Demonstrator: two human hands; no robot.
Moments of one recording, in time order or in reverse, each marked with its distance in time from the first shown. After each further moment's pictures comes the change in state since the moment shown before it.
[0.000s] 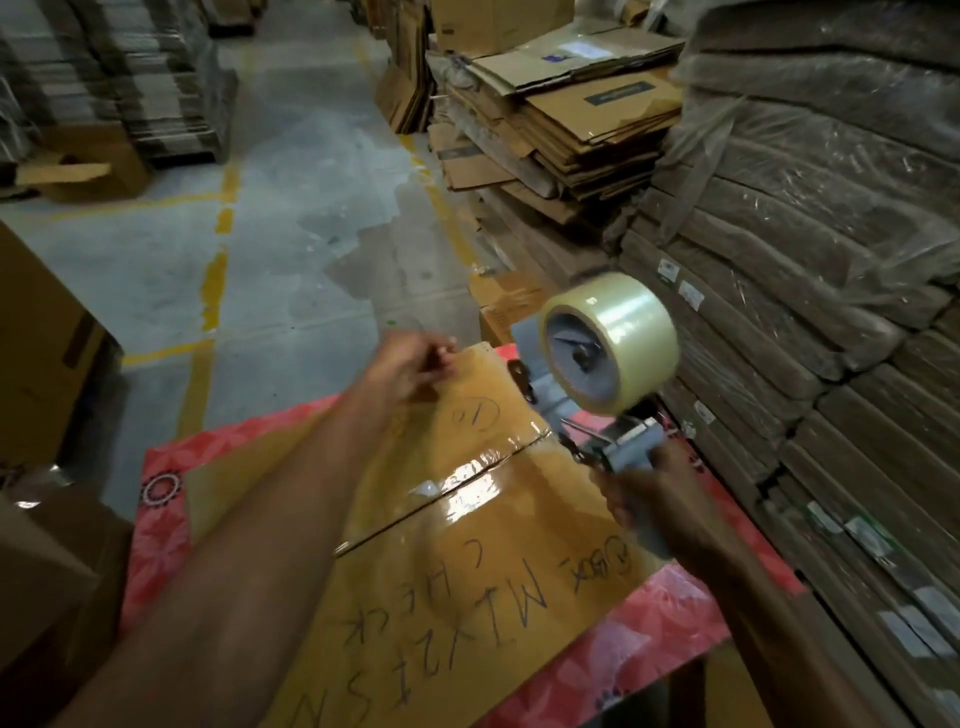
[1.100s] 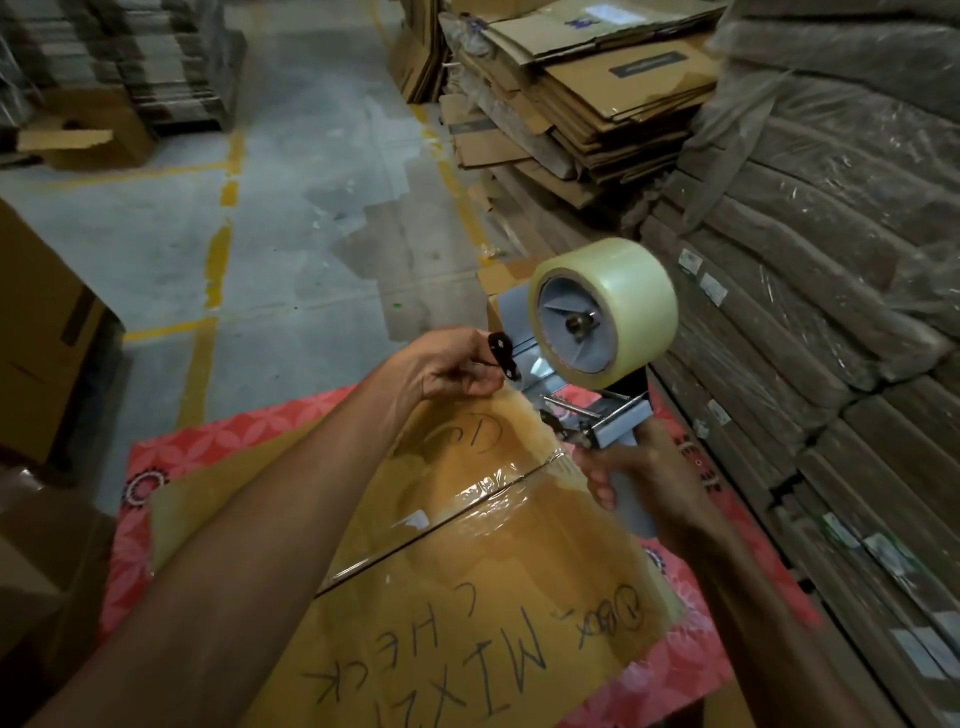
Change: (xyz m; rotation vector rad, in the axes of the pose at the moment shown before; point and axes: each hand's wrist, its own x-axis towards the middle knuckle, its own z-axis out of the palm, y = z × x) left_hand 0.026 0.014 0.035 -0.041 -0.343 -0.170; right_hand 0.060 -0.014 0.004 0.005 -0.028 0.024
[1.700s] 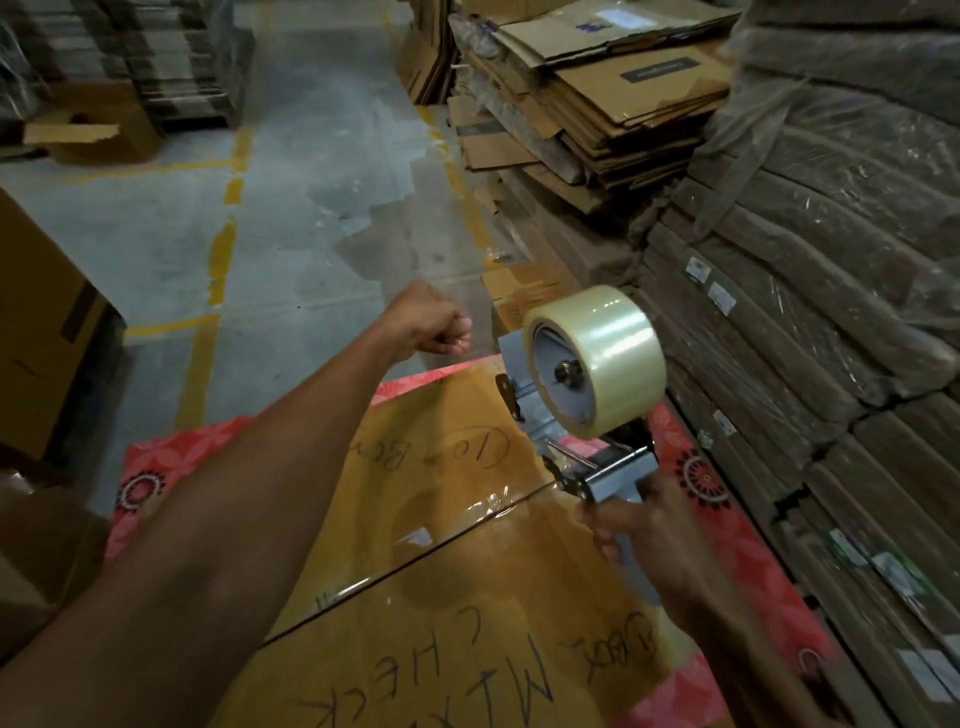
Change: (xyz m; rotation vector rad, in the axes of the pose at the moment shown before) left_hand 0.037 0.035 -0.057 0.440 0.380 0.260; right_hand -0.020 0.015 0.013 -0.121 0.117 0.113
